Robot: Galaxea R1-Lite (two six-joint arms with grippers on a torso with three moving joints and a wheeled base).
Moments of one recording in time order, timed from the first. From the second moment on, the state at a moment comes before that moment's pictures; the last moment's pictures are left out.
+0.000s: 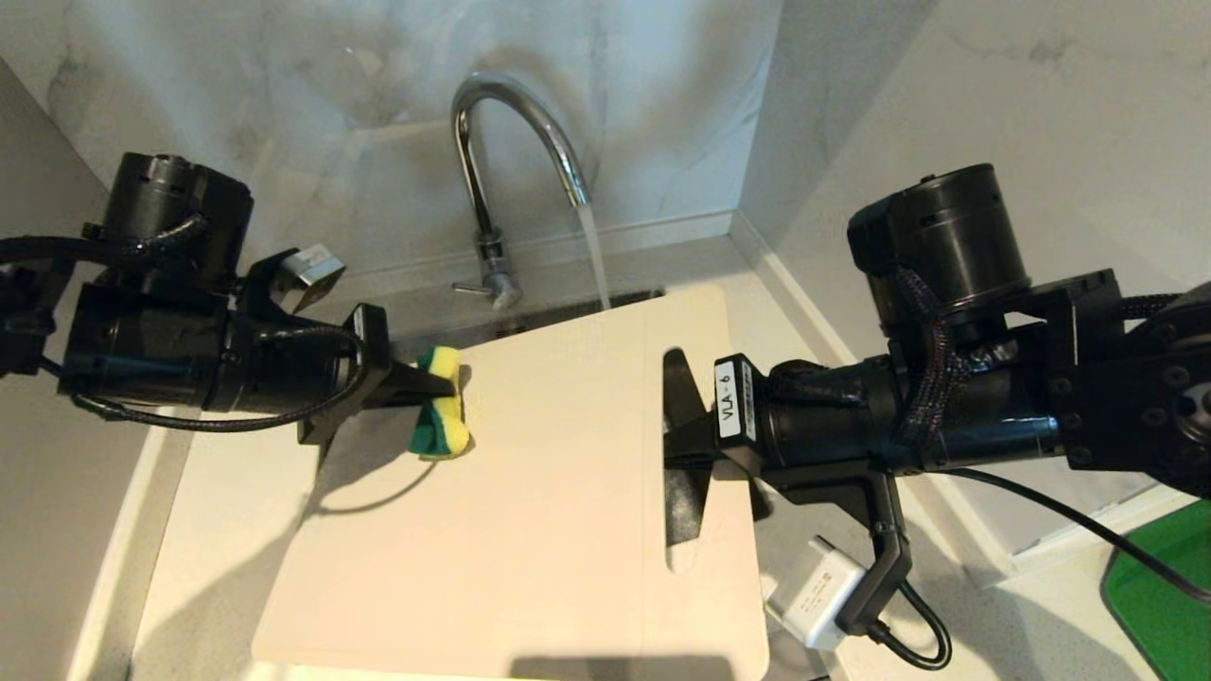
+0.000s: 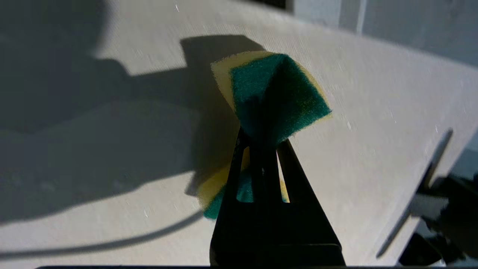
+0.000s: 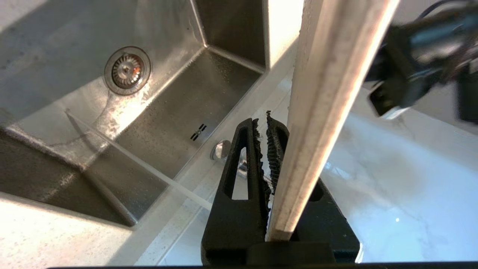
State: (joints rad) left arm -0.45 1.63 -1.31 0.23 -0.33 -0.72; right arm 0.53 1.56 -1.20 0.18 0.53 -2.47
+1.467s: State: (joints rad) left arm -0.02 1.68 -1.12 0.22 -0.51 -0.49; right arm 0.52 1.55 -1.19 0.18 0.53 -2.46
